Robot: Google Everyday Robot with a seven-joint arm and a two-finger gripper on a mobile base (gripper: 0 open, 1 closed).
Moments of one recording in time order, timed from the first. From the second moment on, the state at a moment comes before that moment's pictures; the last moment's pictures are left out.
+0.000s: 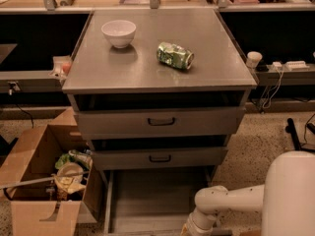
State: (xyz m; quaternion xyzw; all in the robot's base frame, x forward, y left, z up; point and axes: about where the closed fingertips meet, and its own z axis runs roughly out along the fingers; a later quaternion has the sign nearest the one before) arm 0.336 -0.136 0.252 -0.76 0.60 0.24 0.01
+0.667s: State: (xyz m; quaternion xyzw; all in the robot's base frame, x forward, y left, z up) arm 0.330 -0.133 0.245 -0.76 0.60 0.24 0.01
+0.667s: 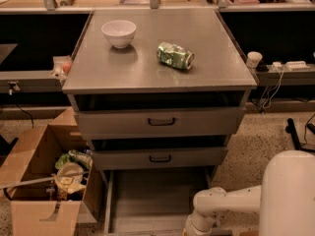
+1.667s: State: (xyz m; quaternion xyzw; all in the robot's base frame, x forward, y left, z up) arm 0.340 -0.188 0.162 -0.73 0.66 0.16 0.05
